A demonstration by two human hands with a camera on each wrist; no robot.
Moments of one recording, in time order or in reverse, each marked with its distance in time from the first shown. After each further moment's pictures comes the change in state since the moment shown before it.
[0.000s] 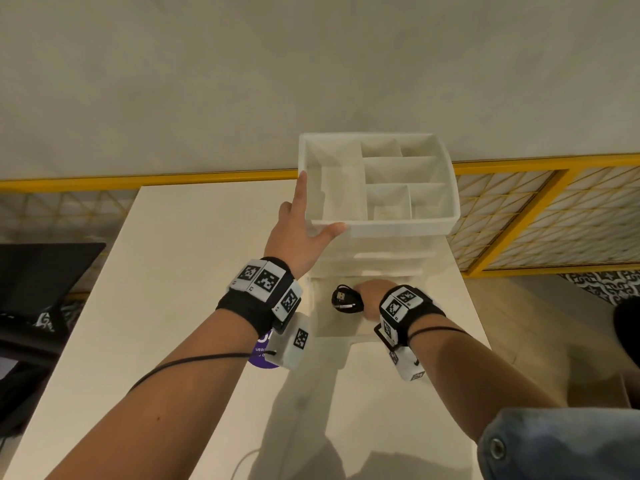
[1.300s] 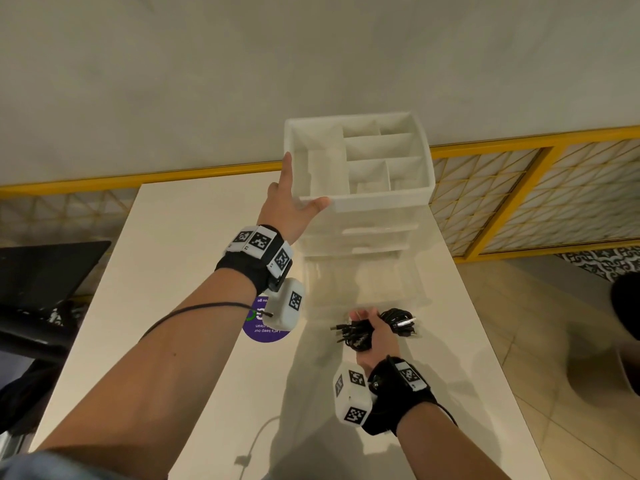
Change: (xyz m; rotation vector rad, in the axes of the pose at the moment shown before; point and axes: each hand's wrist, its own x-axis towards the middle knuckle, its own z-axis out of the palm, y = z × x) left_hand -0.001 0.005 0.002 0.009 0.039 -0.032; right_hand -0.063 -0.042 0.114 2.615 0.430 0.492
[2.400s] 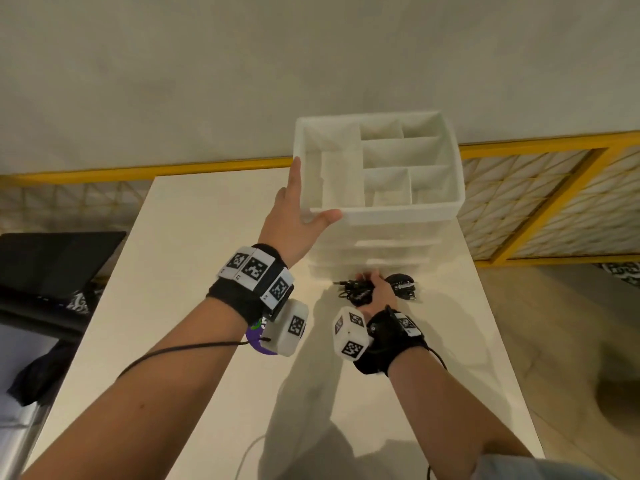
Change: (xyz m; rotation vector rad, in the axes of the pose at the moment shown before) left_hand 0.007 -0.007 0.001 -0.014 0.008 0.034; right_hand 0.056 -0.034 0.084 -0.079 0.049 0.080
